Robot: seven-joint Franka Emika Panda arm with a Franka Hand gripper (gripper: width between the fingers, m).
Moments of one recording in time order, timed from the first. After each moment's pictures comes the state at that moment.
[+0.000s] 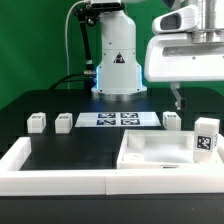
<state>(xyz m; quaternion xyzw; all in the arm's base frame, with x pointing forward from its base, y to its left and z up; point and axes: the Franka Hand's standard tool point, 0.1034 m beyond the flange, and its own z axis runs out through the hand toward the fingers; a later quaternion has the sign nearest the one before) 0.563 0.117 0.097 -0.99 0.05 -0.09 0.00</state>
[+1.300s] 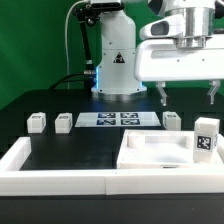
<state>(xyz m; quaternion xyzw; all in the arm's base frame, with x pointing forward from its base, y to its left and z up) 0.485 0.103 0.082 -1.00 -0.01 -0.08 0.00</state>
